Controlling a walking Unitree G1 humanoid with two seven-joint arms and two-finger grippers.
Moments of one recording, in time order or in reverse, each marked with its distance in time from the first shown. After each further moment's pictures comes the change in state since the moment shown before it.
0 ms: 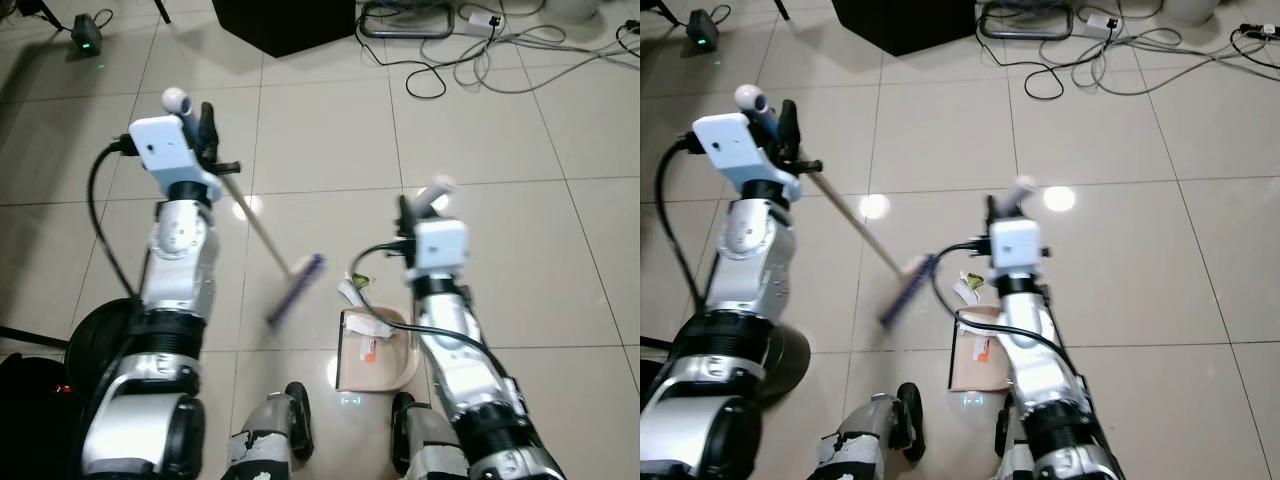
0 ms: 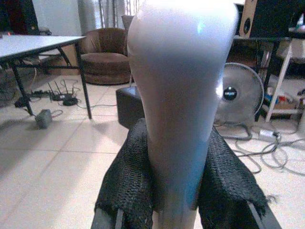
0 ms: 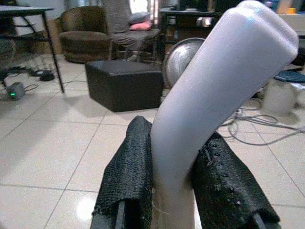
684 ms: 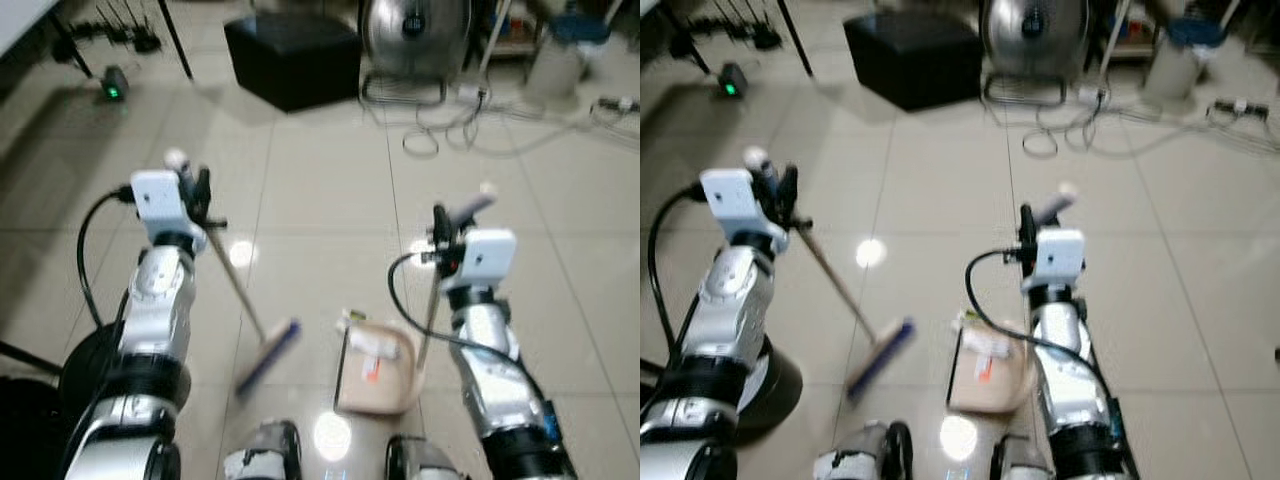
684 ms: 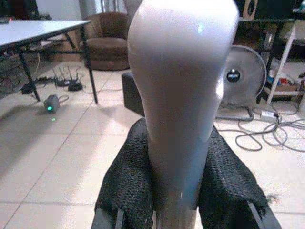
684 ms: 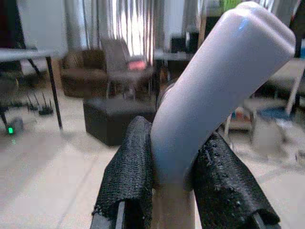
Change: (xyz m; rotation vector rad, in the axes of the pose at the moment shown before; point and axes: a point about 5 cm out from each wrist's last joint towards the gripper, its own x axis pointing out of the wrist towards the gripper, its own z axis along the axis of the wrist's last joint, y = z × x) left arm -0.046 0.032 -0.047 0.060 0.257 -0.027; right arm -0.007 -0.039 0.013 0.029 -0.017 -0.042
